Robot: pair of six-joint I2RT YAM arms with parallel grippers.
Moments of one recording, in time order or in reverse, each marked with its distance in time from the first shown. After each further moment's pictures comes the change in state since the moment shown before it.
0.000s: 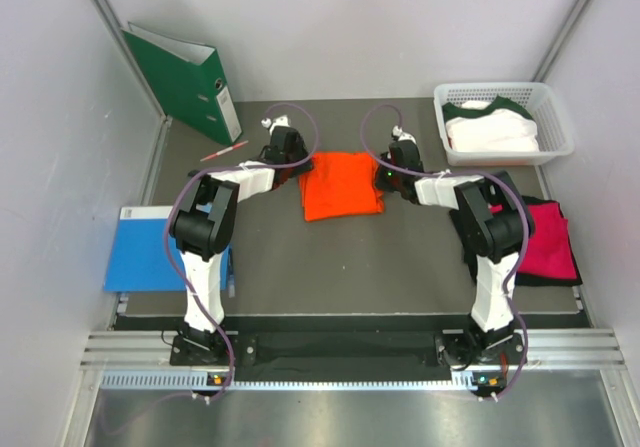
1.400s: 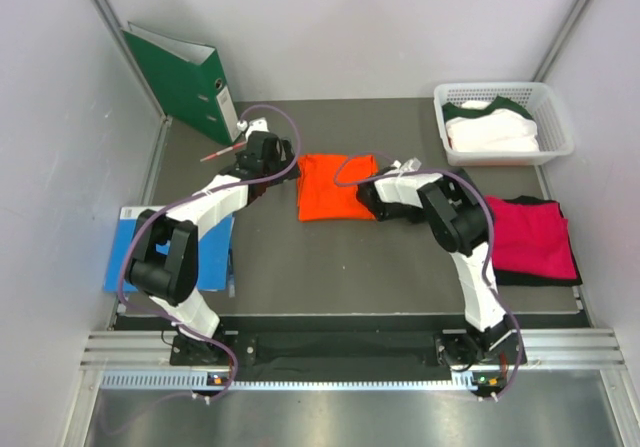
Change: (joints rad) left arm 0.006 -0.411 -0.230 -0.211 -0.130 0.083; right arm 0.196 0.180 0.287 -1.375 1.213 0.336
